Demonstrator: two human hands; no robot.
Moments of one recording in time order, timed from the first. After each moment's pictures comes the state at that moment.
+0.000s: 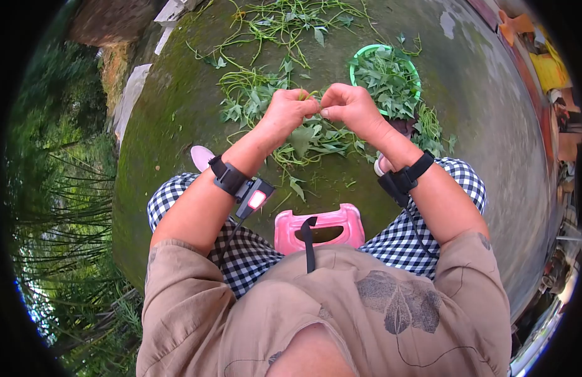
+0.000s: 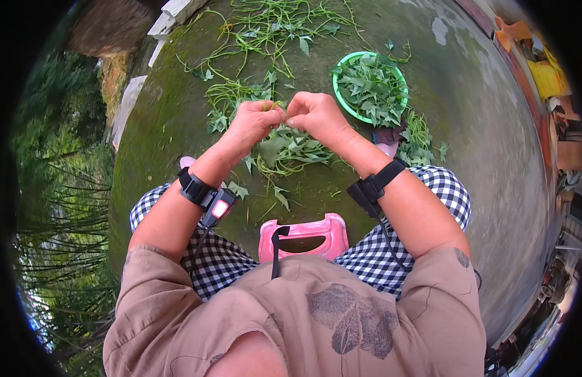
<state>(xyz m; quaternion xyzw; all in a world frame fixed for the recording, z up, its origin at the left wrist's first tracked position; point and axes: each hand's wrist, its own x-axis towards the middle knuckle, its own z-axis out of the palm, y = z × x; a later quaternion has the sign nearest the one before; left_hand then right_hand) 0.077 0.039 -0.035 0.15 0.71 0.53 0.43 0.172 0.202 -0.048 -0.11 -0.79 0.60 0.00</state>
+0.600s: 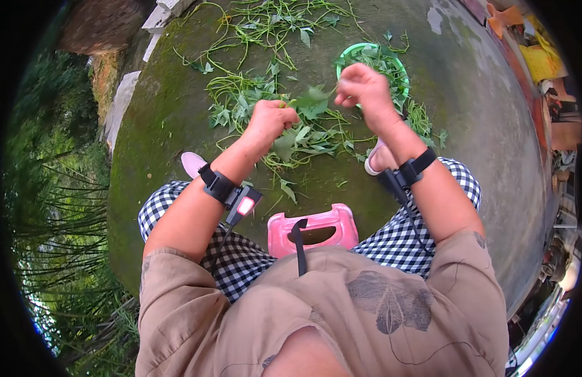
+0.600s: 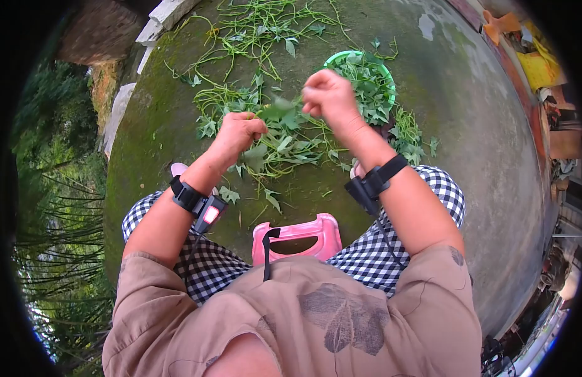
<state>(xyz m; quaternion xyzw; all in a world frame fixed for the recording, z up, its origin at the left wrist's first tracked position) 0.078 0.032 -0.055 0.08 0.73 0.53 0.43 0.177 0.238 -0.030 -0.24 -0.62 0.75 0.06</state>
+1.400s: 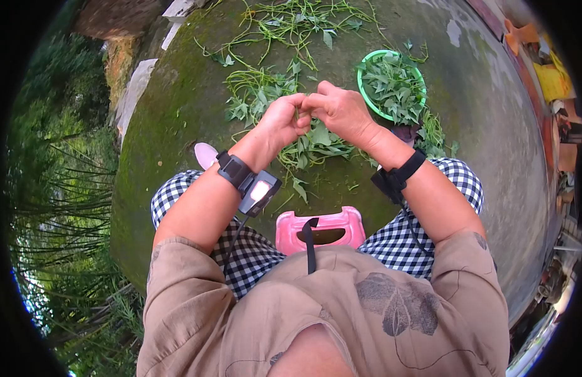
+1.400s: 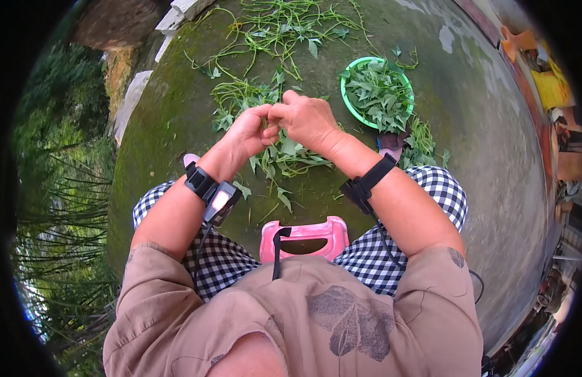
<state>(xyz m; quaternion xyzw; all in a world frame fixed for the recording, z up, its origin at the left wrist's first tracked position) 0.063 0.026 -0.051 -0.14 0.46 0.68 0.55 0.150 0.169 -0.035 0.04 -0.94 0.31 0.12</state>
